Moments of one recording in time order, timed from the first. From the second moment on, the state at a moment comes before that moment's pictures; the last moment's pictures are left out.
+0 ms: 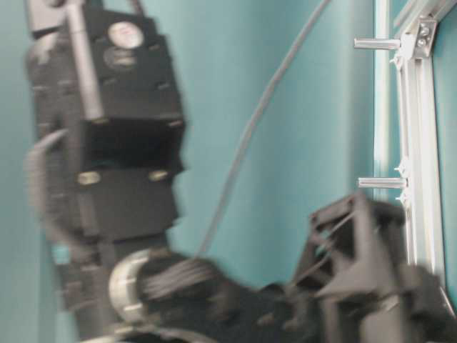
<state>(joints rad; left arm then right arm) -0.01 -1.39 1.40 -0.06 0.22 0.12 0.25 0.70 -0.46 -0.59 1.19 1.56</state>
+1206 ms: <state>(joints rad) -0.01 -1.39 1.40 -0.06 0.22 0.12 -0.02 0.63 -0.32 -0.61 0.62 1.01</state>
